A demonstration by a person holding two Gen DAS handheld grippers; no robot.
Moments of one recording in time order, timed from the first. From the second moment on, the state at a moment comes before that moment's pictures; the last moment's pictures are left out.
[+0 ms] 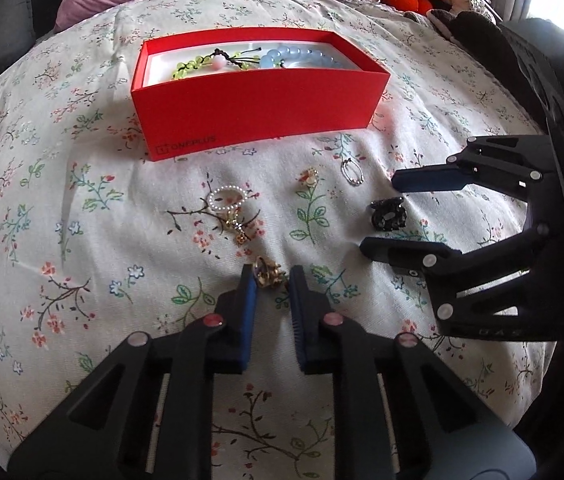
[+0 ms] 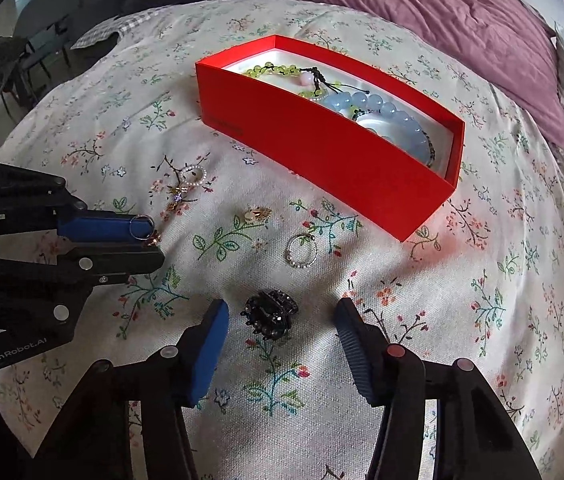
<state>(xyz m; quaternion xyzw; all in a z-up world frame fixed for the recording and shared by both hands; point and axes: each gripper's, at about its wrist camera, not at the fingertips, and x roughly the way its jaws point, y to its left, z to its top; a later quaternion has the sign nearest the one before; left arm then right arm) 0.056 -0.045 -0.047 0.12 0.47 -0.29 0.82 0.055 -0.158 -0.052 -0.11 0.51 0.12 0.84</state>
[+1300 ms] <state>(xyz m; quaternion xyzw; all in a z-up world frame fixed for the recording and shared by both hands) 0.069 -0.037 -0.007 0.10 0.49 -0.23 0.83 0.047 -0.156 -0.019 -0.08 0.54 0.11 0.83</state>
